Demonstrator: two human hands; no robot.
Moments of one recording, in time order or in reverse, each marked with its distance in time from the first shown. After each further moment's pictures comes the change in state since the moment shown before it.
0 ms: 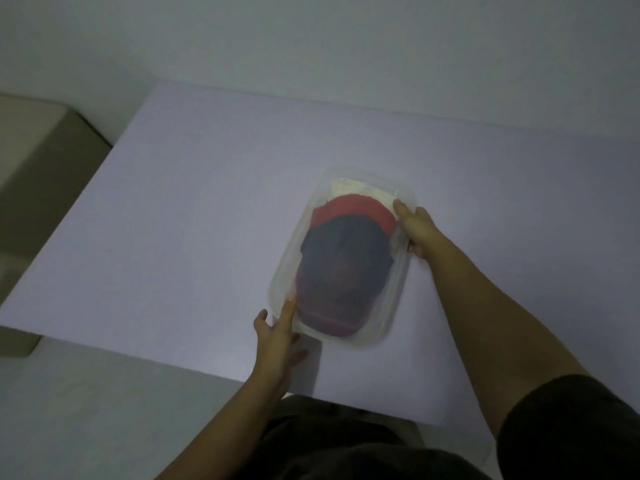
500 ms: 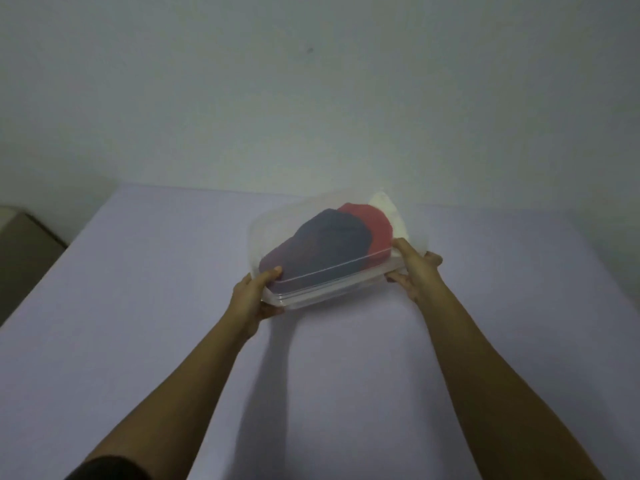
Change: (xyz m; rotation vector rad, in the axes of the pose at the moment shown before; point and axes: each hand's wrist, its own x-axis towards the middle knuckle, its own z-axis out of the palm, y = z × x) left_hand 0.086 0.158 0.091 0.080 -0.309 0.269; right_hand -0.036 -0.068 -0.071 0.601 0.236 -0.113
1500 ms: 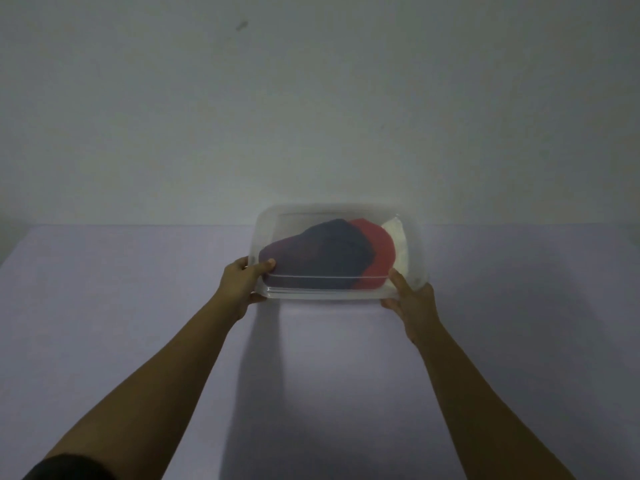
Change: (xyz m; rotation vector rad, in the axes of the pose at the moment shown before) left_hand 0.221 0.061 0.088 0.270 0.007 0.002; right_hand 0.206 0.029 0.014 -0.021 0.052 0.013
